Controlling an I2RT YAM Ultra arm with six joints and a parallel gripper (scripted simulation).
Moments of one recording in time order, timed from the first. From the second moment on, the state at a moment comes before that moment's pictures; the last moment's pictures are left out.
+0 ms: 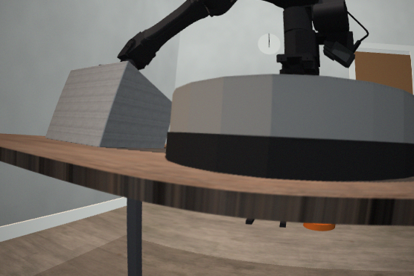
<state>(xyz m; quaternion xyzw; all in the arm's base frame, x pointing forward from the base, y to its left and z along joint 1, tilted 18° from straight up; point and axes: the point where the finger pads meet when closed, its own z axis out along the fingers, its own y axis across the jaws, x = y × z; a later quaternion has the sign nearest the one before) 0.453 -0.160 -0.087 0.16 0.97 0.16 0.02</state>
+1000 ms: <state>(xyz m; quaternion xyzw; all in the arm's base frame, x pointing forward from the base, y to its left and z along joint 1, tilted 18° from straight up) 0.452 -0.159 -0.089 0.16 0.97 0.16 0.01</state>
